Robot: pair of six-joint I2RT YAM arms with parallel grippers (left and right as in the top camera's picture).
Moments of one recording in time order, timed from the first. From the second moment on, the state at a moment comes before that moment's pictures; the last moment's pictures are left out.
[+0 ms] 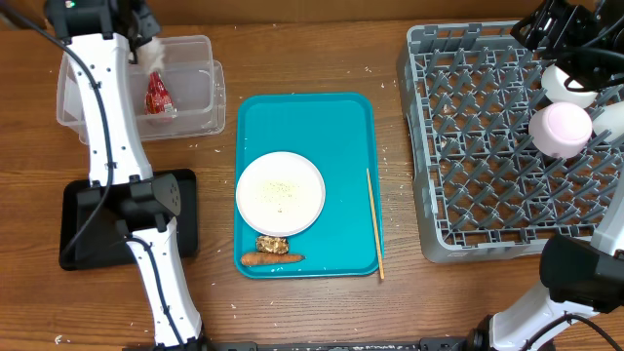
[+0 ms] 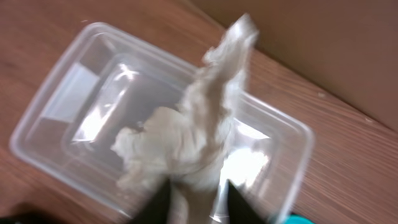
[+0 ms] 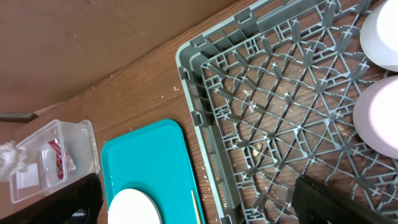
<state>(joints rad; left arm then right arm) 0.13 2.47 2.95 -1.46 -0.19 -0.41 -0.25 1.89 2.37 -1.46 -0.41 0.25</state>
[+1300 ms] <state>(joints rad) -0.39 2.31 2.44 -1.69 0.14 -0.30 -0.25 1.89 2.37 -1.46 -0.40 0.25</state>
